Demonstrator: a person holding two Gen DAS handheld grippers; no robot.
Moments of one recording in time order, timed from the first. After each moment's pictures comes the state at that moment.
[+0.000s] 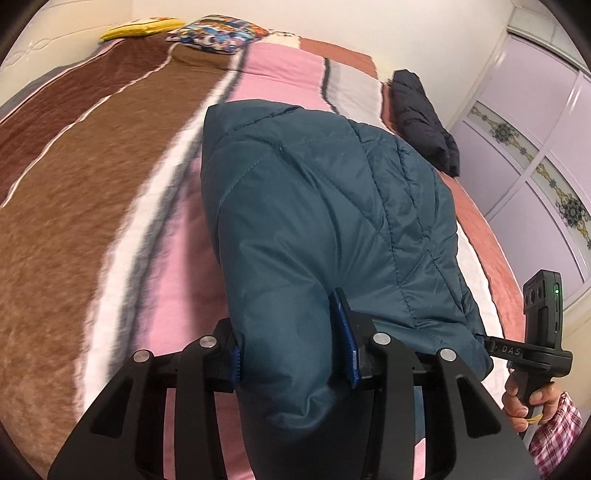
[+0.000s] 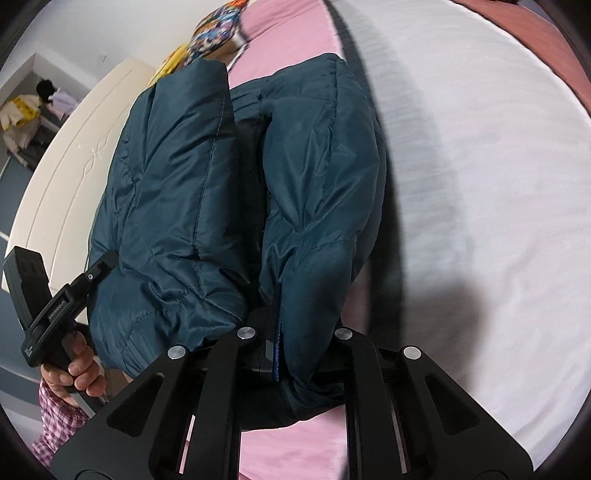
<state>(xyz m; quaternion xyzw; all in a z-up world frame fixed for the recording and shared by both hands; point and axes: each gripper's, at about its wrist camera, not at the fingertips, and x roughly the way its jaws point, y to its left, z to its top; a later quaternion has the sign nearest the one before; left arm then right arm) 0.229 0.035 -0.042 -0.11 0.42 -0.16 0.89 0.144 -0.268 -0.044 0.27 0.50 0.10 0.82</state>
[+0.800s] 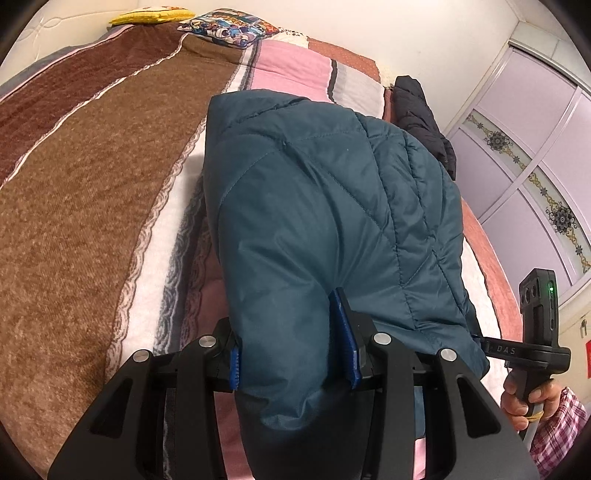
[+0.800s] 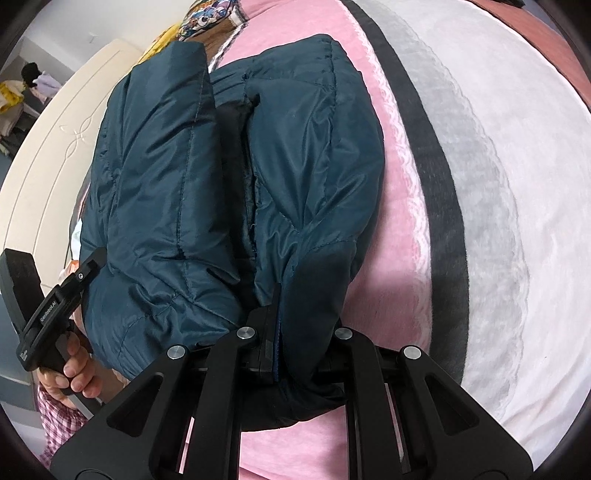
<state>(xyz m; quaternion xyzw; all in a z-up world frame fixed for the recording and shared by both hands) 0.222 0.087 -0.062 -0.13 0.42 -0.18 0.88 0.192 -0.196 -0.048 0.25 0.53 0.06 0.81</state>
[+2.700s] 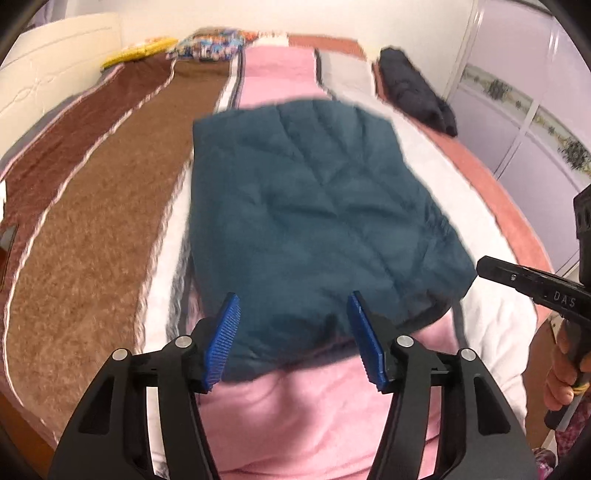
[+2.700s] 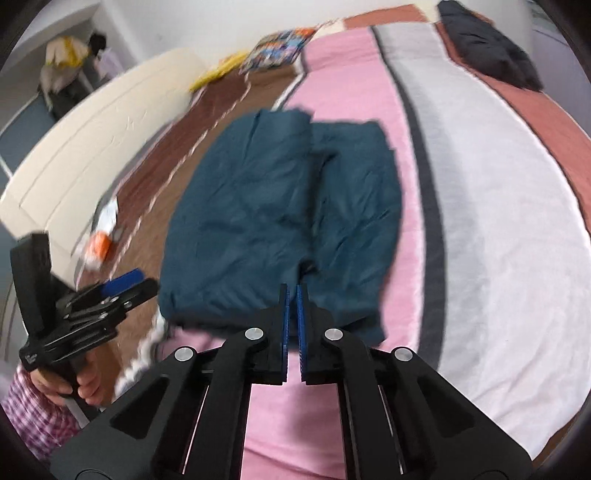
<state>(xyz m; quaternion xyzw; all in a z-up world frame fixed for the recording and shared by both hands) 0.123 0.048 -0.041 -0.01 0.44 -0.14 0.89 0.092 -0.200 0.017 0.15 0.45 0.09 0.88</state>
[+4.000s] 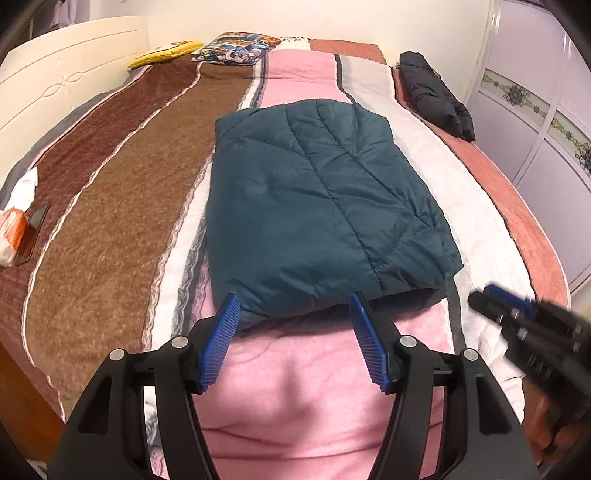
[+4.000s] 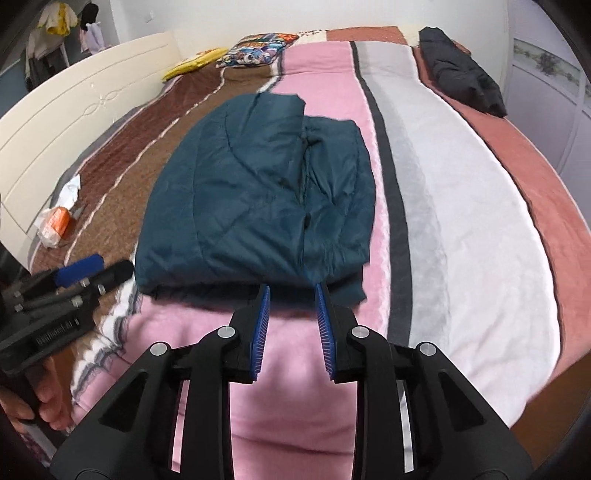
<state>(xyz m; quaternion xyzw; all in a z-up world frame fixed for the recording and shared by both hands) 0.069 0.031 -0.020 -0.01 0.42 -0.08 0.90 0.031 -0.149 0.023 0.08 0.43 0.00 0.90</state>
